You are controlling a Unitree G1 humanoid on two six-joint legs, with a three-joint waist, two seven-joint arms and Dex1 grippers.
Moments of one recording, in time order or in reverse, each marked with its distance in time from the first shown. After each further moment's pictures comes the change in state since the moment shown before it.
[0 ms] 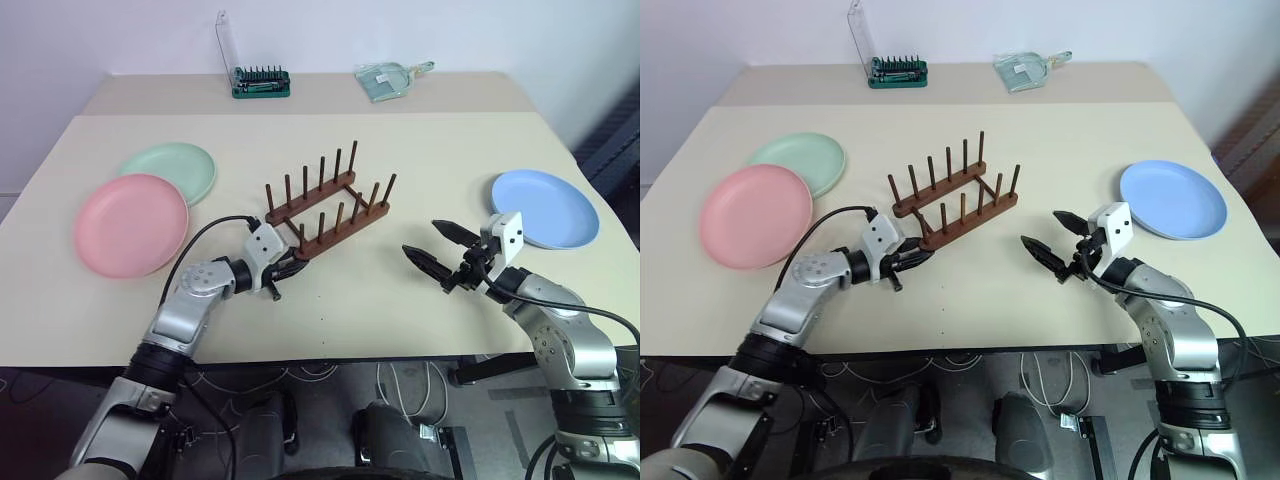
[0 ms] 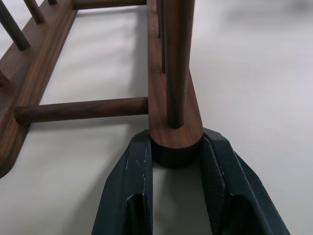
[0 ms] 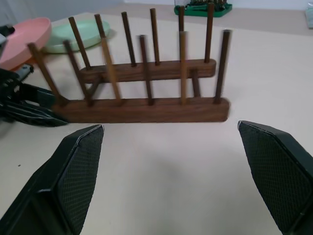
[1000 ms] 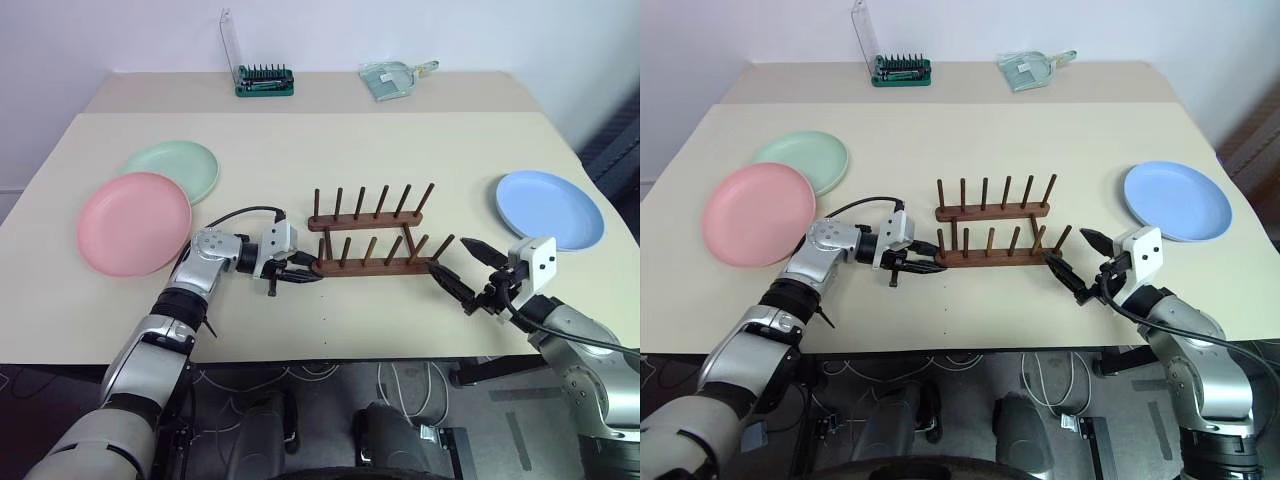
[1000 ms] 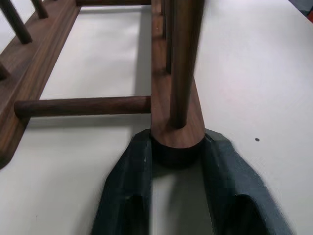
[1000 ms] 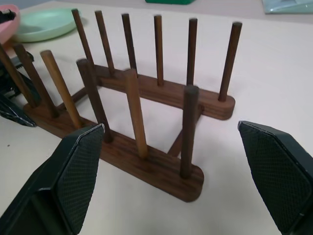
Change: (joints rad) left arm -0.308 -0.098 -0.036 0.565 0.075 -0.374 -0.427; right arm 0.195 -0.009 -0.096 -0.197 0.029 0.042 -0.105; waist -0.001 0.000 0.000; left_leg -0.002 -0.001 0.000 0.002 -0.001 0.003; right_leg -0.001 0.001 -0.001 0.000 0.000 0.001
